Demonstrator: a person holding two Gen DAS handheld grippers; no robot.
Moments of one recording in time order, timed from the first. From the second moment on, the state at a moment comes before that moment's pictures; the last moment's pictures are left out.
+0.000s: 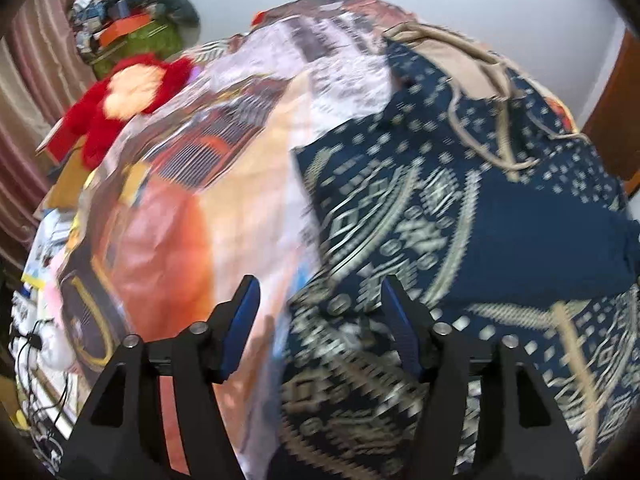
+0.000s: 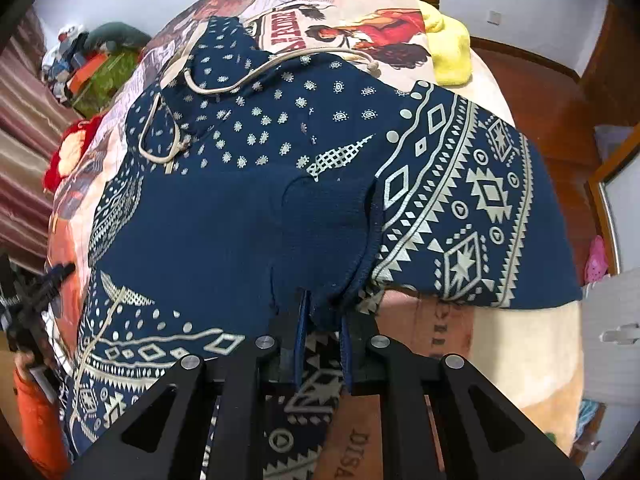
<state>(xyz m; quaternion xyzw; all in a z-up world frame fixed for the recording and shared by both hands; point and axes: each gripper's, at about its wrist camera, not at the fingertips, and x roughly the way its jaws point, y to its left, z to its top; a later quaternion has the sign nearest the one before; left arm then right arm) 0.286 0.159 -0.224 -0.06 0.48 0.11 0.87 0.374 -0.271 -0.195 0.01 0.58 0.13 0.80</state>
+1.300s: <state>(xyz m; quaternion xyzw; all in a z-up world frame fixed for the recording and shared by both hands) 0.350 0.062 -0.195 -0.06 0.51 -0.02 0.86 0.373 -0.414 -0.163 0.21 0.54 0.06 0.81</state>
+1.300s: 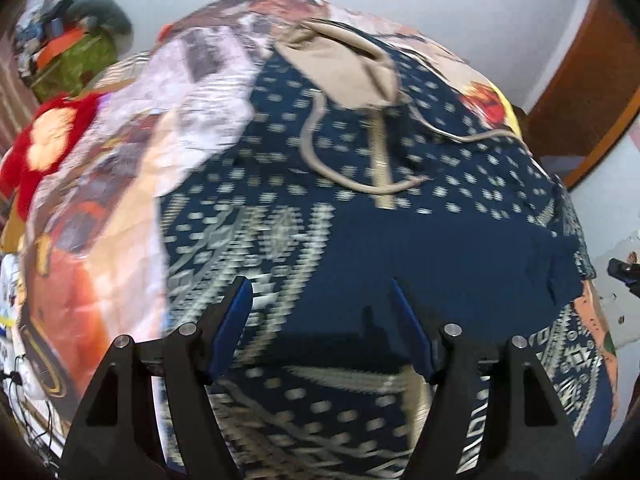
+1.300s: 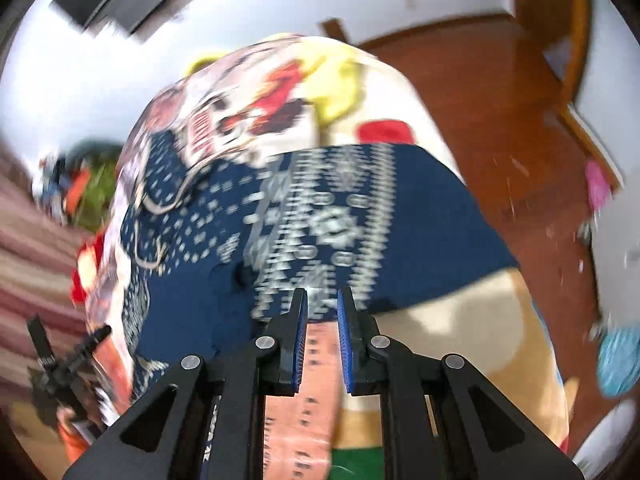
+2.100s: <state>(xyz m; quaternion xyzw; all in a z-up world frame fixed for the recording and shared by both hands) 0.378 -0.013 -0.250 -0.02 0.56 -0.05 0.83 0.379 -0.514 -0.262 0.46 0.54 0.00 0.70</state>
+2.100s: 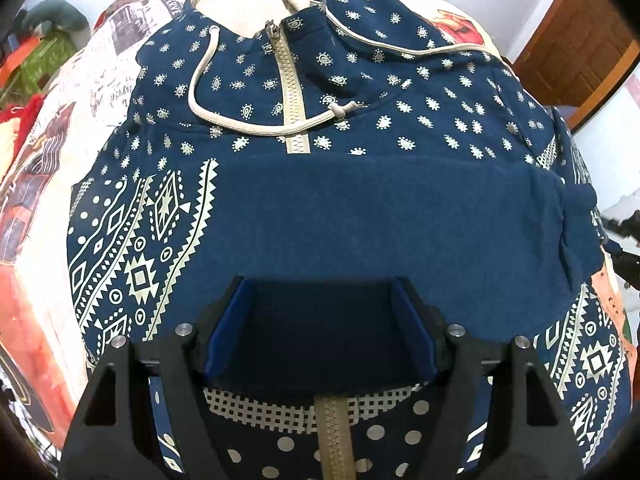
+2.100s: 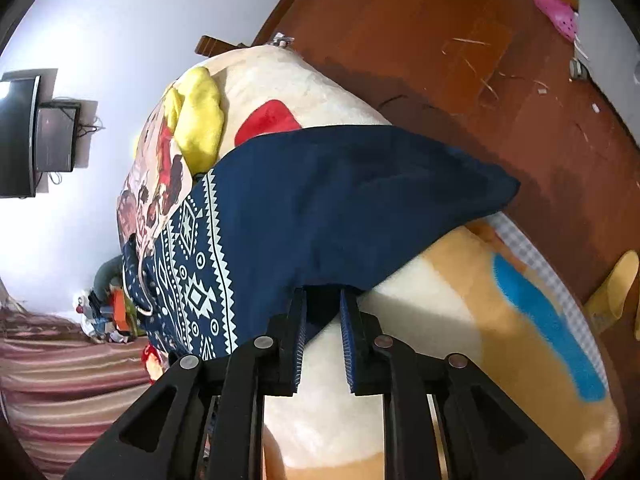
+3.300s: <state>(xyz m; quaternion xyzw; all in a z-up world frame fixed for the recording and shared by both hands) 0.336 0.053 -0.205 -0.08 0.50 -0.02 0.86 0.394 -0.321 -0.098 0.22 0.39 0.19 0.87</state>
